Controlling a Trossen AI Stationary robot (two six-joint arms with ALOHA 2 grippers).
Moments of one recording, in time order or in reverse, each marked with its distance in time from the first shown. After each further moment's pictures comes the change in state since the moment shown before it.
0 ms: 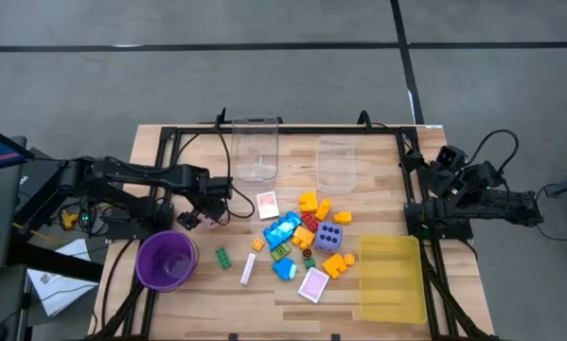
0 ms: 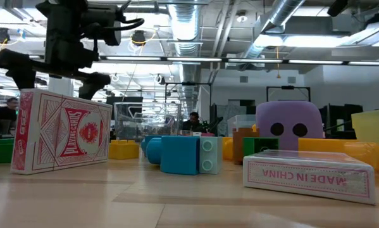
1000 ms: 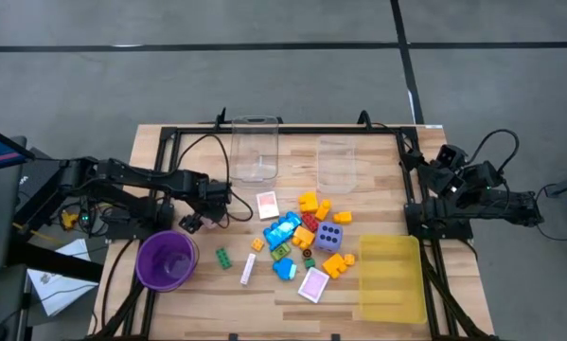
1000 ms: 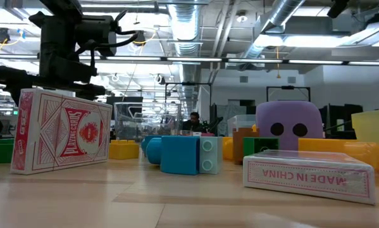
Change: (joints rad) left arm 0.000 0.003 -0.095 0.104 -0.061 -0.116; right arm 0.000 0.000 0.000 0.003 0.041 0.001
